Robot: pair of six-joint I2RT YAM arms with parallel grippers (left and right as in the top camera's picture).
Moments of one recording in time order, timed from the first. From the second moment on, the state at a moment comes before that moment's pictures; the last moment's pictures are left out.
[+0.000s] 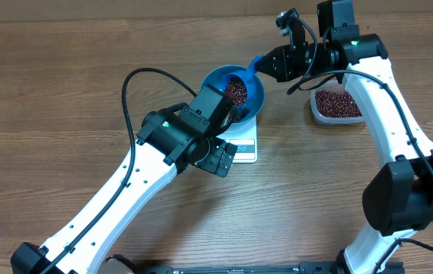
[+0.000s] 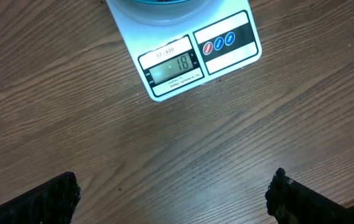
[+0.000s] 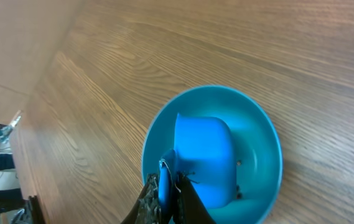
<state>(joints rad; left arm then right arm) -0.65 1.50 1.43 -1.20 -0.06 -0.24 0.16 1.91 1.76 -0.83 -0.75 -0.09</state>
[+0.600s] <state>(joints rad) -0.65 1.50 1.43 -1.20 -0.06 -0.24 0.24 1.90 1.88 -0.93 -0.55 -0.09</state>
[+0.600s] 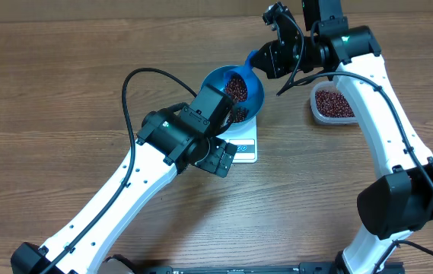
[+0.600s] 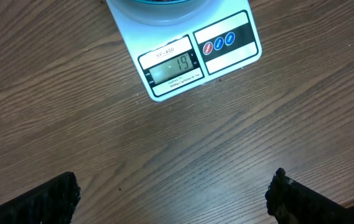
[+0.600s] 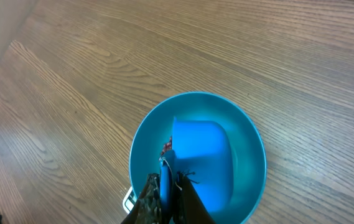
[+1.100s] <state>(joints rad) -0.65 1.50 1.43 -1.20 -0.06 -0.24 0.24 1.90 1.90 -0.97 -0.52 -0.09</state>
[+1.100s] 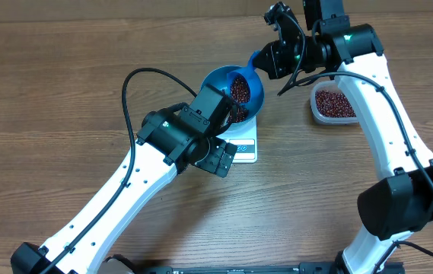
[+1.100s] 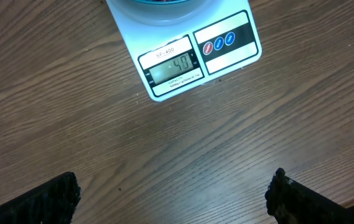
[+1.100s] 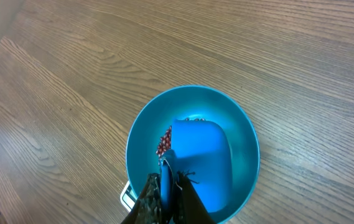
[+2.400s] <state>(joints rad) -0.65 1.50 1.43 -1.20 -0.06 -0.24 0.43 1.85 1.90 -0.99 -0.14 -0.09</state>
